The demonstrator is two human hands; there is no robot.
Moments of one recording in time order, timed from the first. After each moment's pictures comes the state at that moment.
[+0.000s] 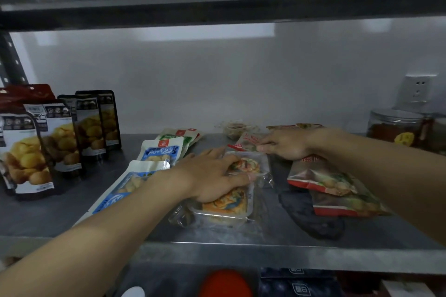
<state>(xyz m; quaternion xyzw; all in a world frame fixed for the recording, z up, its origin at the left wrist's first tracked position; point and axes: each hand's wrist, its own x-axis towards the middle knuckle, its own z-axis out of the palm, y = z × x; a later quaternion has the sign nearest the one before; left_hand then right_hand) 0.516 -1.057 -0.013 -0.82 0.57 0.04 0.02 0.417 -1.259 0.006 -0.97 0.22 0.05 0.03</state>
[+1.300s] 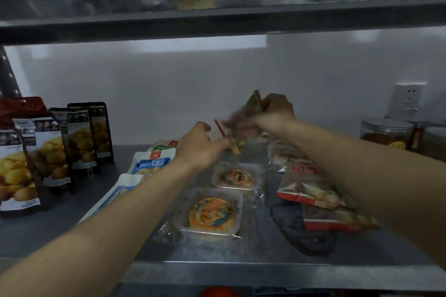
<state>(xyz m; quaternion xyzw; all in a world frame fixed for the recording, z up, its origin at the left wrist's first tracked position) 0.531 -1.099 0.007 -0.80 0.39 0.03 -0.45 0.438 -1.252 0.042 -0.80 0.31 -0.37 0.35</state>
